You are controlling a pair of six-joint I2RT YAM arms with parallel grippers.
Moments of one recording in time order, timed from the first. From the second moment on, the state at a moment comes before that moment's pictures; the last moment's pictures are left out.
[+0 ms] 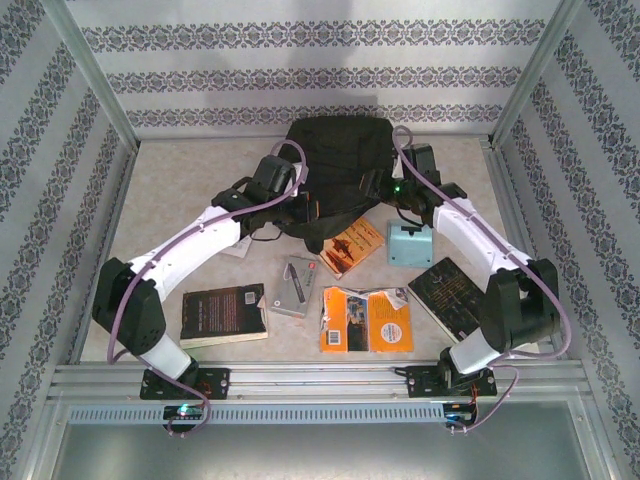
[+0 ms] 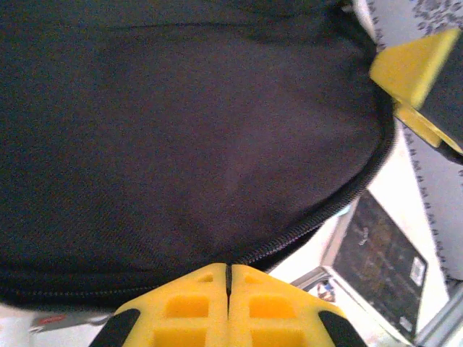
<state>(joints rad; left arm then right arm) -0.56 1.61 1.37 -0.50 0.24 -0.60 0.27 1.56 1.25 -0.42 -0.19 0.58</state>
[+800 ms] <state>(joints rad) -0.65 1.72 1.39 -0.41 0.30 -0.73 0.39 1.32 0.89 -0.38 -0.19 1.29</state>
